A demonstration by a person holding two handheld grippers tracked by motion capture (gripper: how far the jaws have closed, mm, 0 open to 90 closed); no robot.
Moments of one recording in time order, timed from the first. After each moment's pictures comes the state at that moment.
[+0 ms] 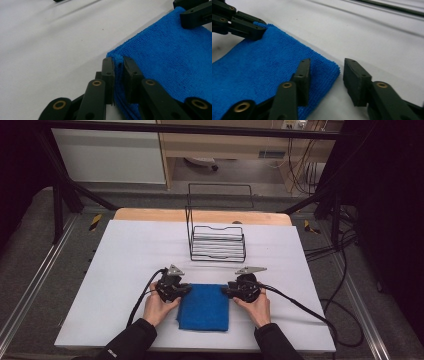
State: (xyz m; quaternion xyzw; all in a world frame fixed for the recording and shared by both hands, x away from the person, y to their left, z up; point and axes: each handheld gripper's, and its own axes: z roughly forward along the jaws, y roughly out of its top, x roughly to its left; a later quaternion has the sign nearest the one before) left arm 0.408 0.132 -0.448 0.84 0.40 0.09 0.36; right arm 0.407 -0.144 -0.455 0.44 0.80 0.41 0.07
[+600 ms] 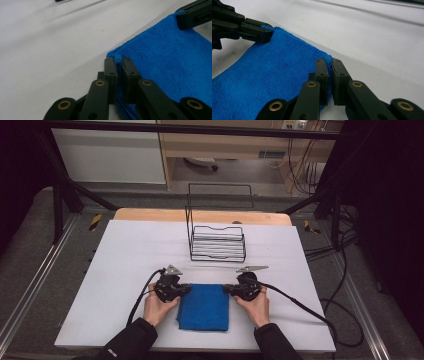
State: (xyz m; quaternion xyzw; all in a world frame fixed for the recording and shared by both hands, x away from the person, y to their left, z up) left arm 0.408 0.136 -0.450 0.83 0.41 0.07 0.38; right arm 0.409 -0.145 -0.451 0.46 0.78 0.41 0.03
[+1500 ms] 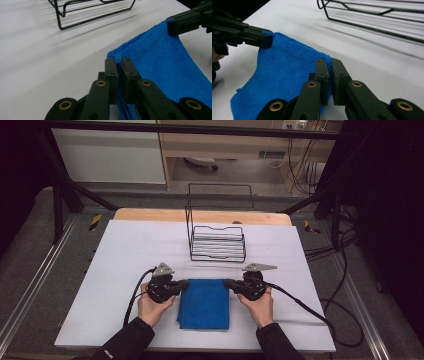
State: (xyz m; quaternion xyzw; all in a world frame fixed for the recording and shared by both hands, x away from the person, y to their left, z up) left arm 0.389 0.148 -0.420 0.79 0.40 0.09 0.45; right arm 0.397 -0.154 -0.425 0.43 0.76 0.48 0.05
